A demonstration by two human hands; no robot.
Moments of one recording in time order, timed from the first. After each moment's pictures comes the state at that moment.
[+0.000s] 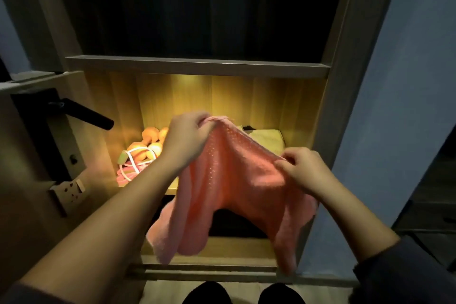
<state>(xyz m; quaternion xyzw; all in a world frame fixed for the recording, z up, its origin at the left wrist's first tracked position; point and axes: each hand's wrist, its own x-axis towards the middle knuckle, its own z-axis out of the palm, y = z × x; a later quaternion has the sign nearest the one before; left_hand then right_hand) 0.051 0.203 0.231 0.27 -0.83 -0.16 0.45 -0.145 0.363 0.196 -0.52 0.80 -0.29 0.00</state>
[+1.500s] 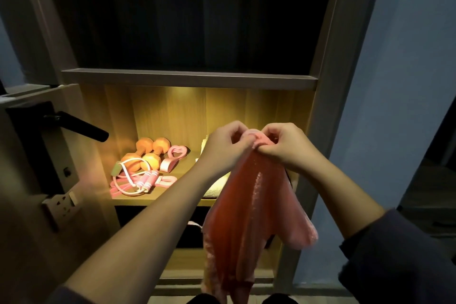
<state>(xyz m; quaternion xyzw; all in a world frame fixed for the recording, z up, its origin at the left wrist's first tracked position) 0.003 0.248 0.233 0.16 -0.81 -0.38 0.41 -0.126 0.353 0.257 -0.57 0.73 -0.39 0.00</state>
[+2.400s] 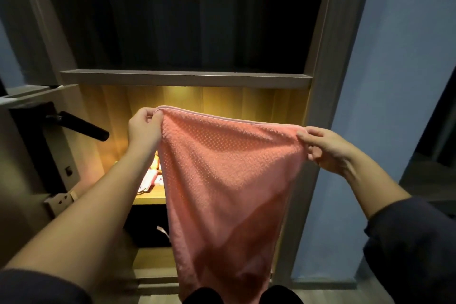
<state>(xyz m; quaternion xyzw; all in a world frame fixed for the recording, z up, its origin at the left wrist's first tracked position) 0.077 0.151 0.239 0.40 -0.62 -0.37 0.56 -0.209 0.389 0.237 -0.36 0.61 -0.62 0.34</state>
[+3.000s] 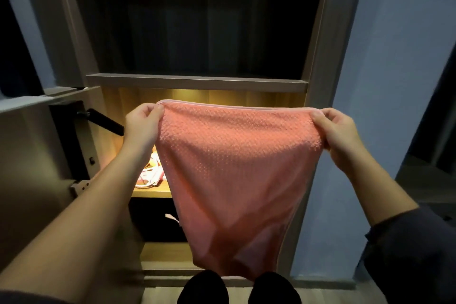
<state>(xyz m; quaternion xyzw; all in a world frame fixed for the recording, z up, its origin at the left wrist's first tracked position) 0.127 0.213 0.263 0.37 -0.63 -0.37 0.58 -0.161 0.430 0.266 -0.38 0.65 -0.66 0.04</state>
